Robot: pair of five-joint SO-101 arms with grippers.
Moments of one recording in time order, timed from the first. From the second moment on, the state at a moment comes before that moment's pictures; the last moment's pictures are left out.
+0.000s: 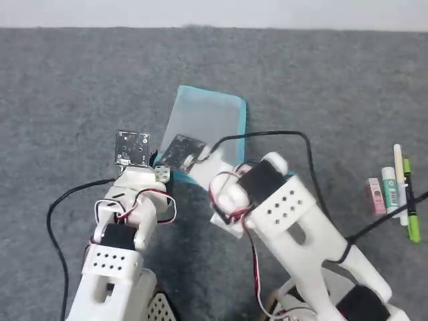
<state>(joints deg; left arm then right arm) 2.2 -64.7 83.8 28.2 8.0 -45.4 -26.1 19.1 94.9 19.6</state>
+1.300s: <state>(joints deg) 10.0 -64.7 83.8 28.3 2.5 -5.0 -26.7 14.9 95.0 28.0</state>
